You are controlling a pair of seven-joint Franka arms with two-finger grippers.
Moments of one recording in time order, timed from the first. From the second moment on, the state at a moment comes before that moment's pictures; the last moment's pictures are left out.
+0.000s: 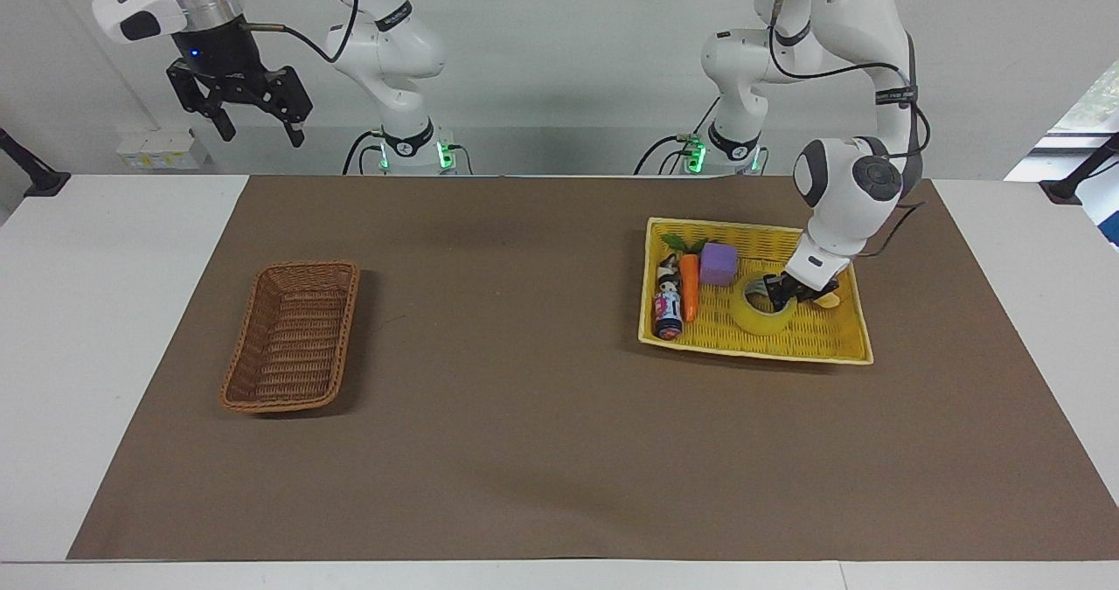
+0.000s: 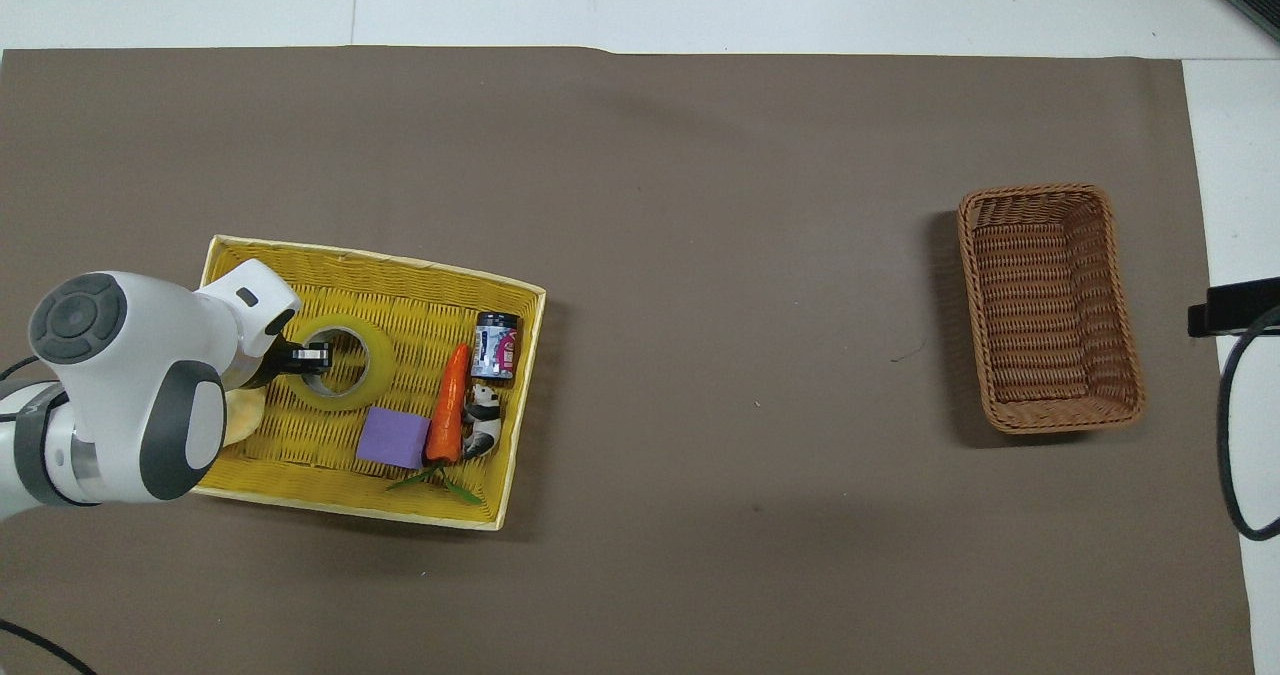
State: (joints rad) left arm -0.10 0.08 0.00 -2.27 -0.04 2.35 -0.04; right arm -0.08 -0.12 0.04 -1.54 -0.01 1.46 0.08
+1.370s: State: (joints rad) left arm -0.33 0.03 -0.05 -1.85 -0.23 1.87 -0.31; right arm -0.08 -0.12 0.04 -1.54 -0.01 1.46 0.08
